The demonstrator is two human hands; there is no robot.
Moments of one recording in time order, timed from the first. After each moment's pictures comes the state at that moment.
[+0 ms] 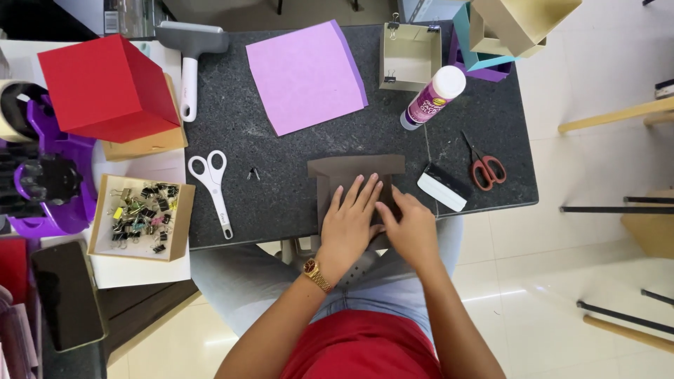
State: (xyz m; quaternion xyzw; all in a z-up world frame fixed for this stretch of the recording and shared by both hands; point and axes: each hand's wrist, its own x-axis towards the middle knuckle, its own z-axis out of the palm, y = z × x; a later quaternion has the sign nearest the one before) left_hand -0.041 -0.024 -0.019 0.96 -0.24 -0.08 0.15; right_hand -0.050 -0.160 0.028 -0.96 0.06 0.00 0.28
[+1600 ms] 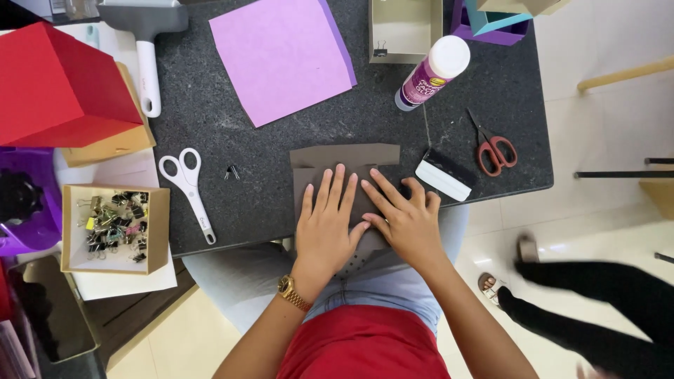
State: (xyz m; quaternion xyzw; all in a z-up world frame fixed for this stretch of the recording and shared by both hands) left_hand -0.045 -0.006 -0.010 0.97 -0.21 -0.06 0.12; right_hand -0.062 -0.187 -0.011 -0.99 -0.11 0.00 0.06
